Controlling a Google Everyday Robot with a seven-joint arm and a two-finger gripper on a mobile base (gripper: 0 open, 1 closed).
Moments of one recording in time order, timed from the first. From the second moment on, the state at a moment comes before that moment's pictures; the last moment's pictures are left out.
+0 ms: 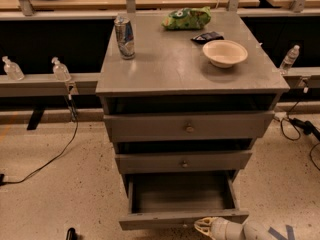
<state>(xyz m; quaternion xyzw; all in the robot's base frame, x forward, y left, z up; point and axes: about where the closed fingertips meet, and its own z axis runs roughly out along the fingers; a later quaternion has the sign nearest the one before) 0.470 -0.198 0.142 -0.56 0.67 0.18 0.45</state>
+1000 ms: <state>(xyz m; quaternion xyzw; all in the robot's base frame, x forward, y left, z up) 0.479 -0.184 0.104 -0.60 0.62 0.16 0.49</state>
